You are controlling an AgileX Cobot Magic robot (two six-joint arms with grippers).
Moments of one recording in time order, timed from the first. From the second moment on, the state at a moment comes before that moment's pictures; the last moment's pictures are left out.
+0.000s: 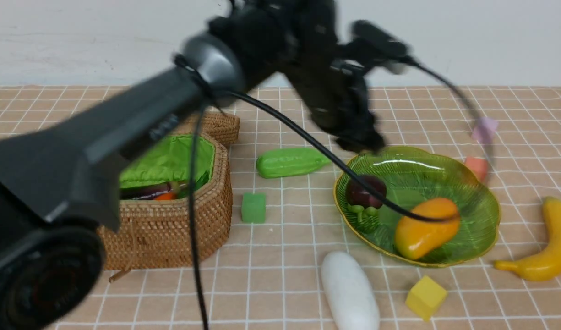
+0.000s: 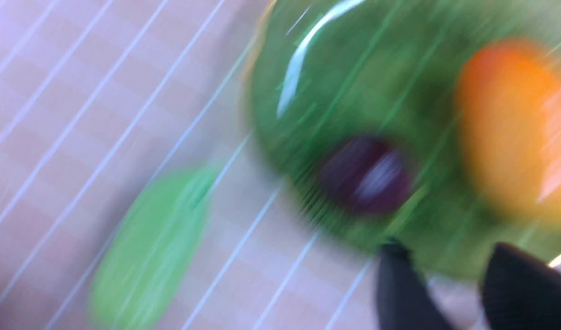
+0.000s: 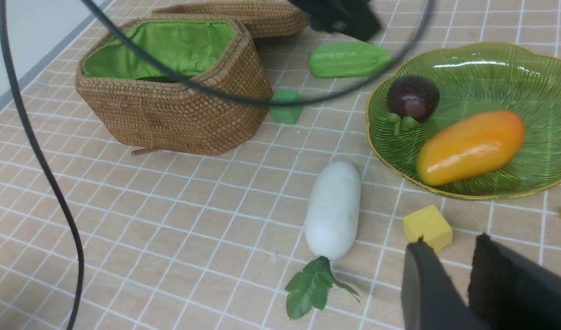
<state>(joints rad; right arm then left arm) 0.30 0.34 -0.80 0.31 0.99 -0.01 -0.59 2.17 -2.19 -0.11 1.08 0.38</state>
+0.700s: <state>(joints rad) 0.30 0.34 -0.80 0.38 1.02 -0.01 -0.40 2.36 -2.25 -0.23 0.84 0.90</state>
